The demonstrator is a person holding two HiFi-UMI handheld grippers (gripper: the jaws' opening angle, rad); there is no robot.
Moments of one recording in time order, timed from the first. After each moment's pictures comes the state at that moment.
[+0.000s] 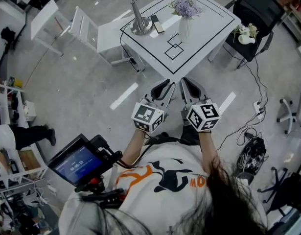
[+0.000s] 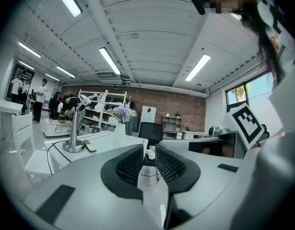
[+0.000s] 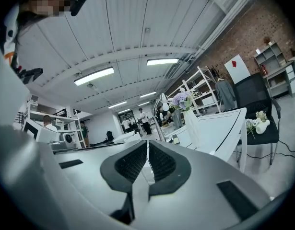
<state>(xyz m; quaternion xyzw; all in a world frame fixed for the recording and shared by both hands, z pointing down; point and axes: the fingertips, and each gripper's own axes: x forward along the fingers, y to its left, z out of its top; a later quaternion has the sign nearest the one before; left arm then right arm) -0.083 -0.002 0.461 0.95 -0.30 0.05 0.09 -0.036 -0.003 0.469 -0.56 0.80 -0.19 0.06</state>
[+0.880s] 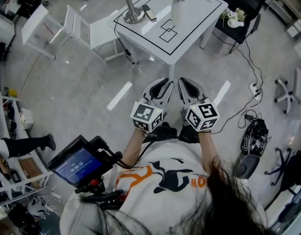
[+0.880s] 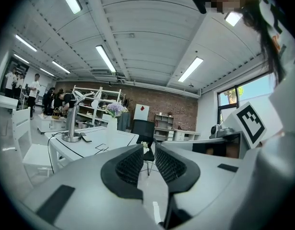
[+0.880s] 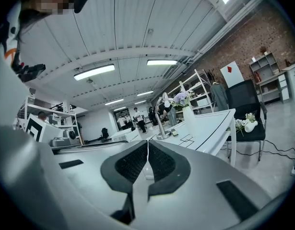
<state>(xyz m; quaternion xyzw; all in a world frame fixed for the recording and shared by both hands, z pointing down) -0.121 0.095 0.471 0.96 -0.26 0.05 0.09 -0.080 0.103 0.477 -0.59 0.78 -0.18 0.04</state>
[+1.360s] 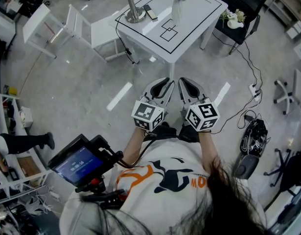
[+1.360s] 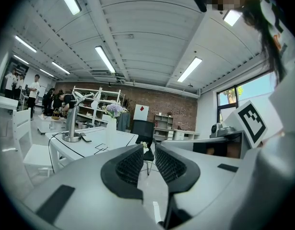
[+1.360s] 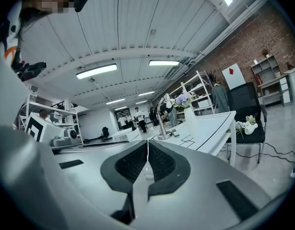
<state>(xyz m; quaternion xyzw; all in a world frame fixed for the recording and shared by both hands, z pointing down) -0.121 0.097 0.474 0.96 -0.26 0.05 0.09 -0.082 0.105 0.477 -0.59 0.79 -0.17 0.03</state>
